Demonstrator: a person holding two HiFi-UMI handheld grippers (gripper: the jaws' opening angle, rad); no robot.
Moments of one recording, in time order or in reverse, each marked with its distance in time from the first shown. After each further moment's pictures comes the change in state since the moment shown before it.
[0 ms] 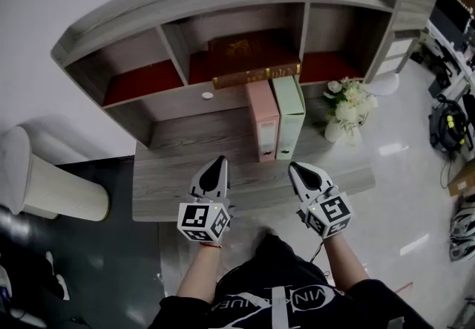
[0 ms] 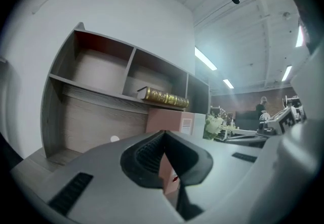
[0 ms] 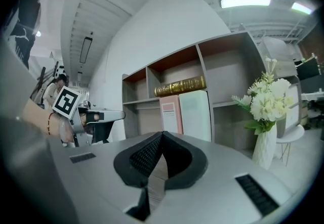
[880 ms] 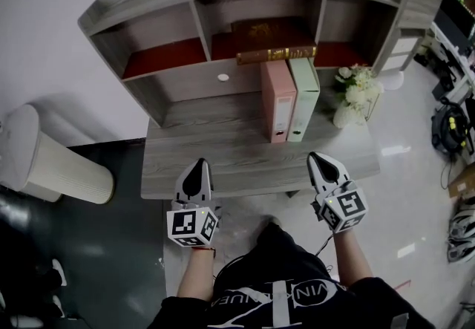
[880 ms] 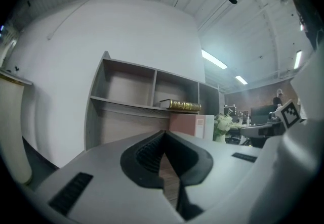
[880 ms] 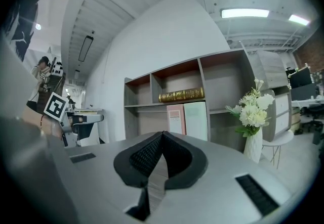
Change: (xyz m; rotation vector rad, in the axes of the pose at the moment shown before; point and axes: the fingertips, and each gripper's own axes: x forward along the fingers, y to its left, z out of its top) left arm -0.119 0.049 0.009 0.053 -0.047 0.193; right arm -0.044 0.031 0.011 -0.025 -0.035 -0.062
